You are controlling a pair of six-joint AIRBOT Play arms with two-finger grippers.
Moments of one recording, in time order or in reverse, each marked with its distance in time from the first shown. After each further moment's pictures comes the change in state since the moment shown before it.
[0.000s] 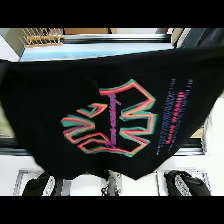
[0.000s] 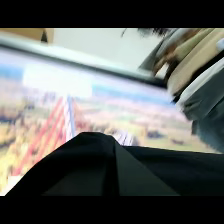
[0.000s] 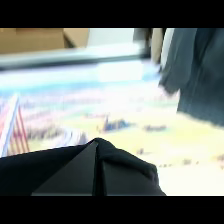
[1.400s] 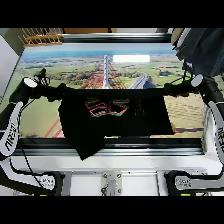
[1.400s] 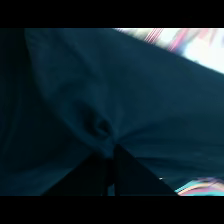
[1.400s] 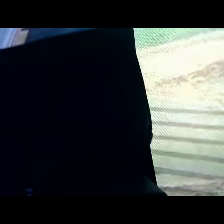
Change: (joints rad) left arm -0.058 -0.962 -0.062 -0.011 0.155 0.164; right arm 0.125 -0.642 -0.292 -0.061 -0.194 0.082
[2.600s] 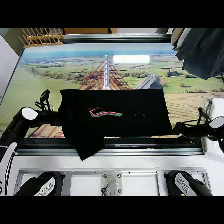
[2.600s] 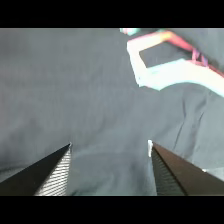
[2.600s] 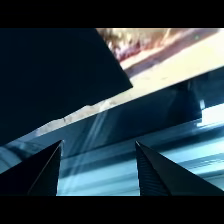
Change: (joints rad) left arm -0.109 0.585 -0.593 -0.013 0.035 -0.010; right arm -0.316 0.517 -0.700 0.123 0.217 0.025
